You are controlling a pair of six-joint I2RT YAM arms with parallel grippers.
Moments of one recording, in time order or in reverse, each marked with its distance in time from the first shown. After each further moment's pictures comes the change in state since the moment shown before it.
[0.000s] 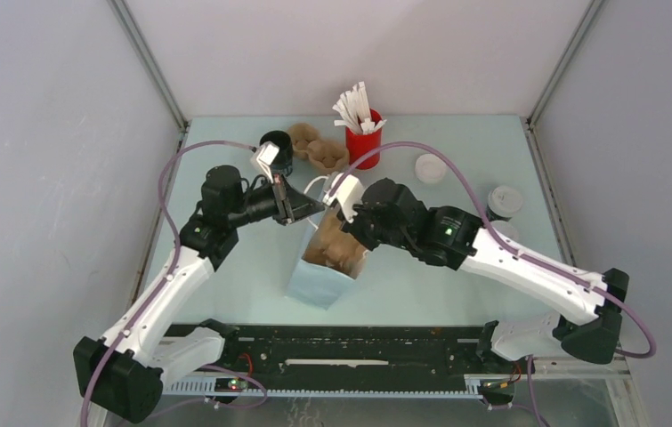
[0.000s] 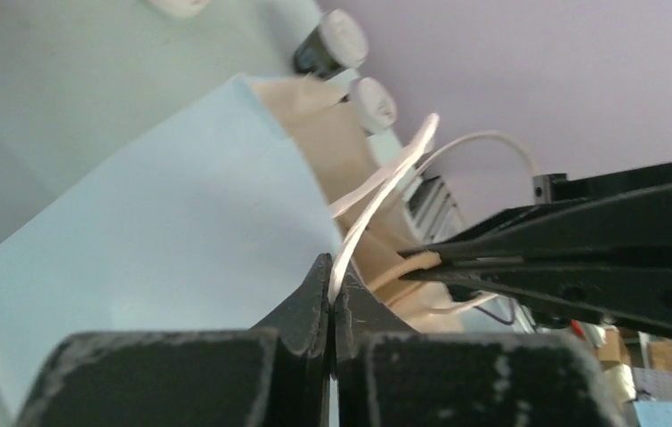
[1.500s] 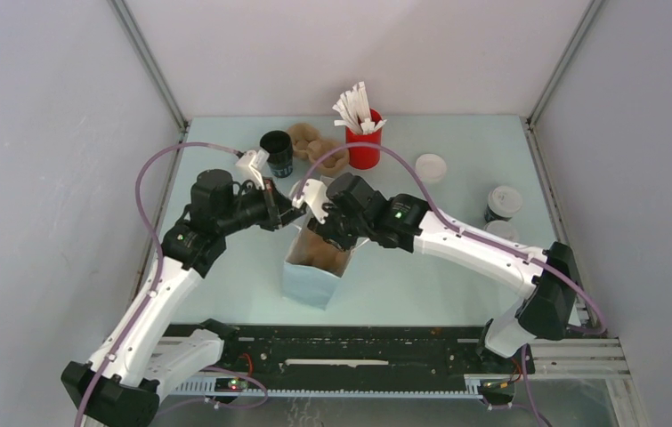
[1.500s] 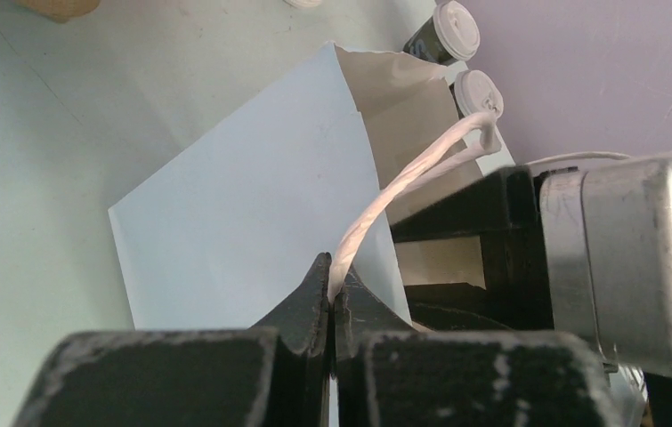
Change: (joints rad) left arm 0.001 -0.096 0.082 -0.363 -0.239 0.216; right arm -0.058 0.258 0.069 0.037 -0.225 -0.047
